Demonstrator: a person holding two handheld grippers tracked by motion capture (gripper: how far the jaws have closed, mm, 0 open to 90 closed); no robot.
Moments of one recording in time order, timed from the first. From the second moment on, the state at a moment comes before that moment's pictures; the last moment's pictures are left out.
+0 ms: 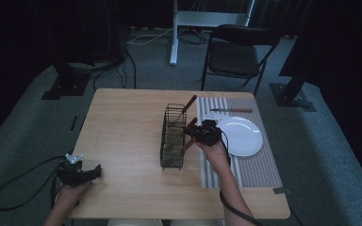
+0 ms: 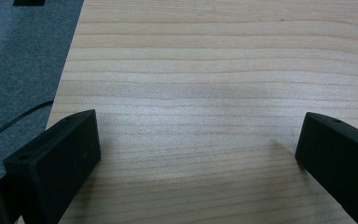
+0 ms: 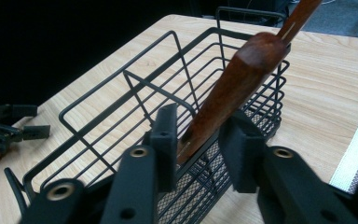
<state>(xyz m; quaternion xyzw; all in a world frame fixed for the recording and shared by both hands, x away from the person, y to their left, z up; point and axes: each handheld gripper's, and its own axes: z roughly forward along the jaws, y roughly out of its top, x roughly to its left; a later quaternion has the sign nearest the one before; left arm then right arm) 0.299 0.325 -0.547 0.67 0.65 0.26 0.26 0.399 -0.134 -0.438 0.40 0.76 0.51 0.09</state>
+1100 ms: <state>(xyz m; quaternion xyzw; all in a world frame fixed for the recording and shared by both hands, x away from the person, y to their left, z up) 0.299 0.325 -0.547 0.67 0.65 0.26 0.26 0.365 -0.147 -0.376 0.33 0.76 0.54 0.12</state>
